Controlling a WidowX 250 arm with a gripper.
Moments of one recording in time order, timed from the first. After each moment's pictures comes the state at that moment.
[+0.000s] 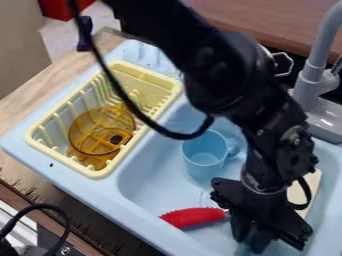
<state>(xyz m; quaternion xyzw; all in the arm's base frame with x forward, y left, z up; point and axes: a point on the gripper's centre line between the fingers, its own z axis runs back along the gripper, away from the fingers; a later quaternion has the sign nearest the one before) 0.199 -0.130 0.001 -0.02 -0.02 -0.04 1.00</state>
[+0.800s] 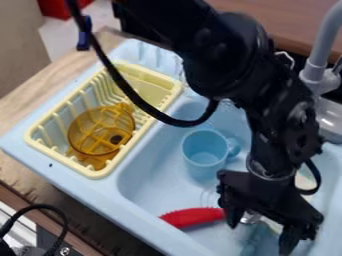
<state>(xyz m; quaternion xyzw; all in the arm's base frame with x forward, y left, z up) 0.201 -0.136 0.019 -0.05 -0.02 -0.03 1.00</state>
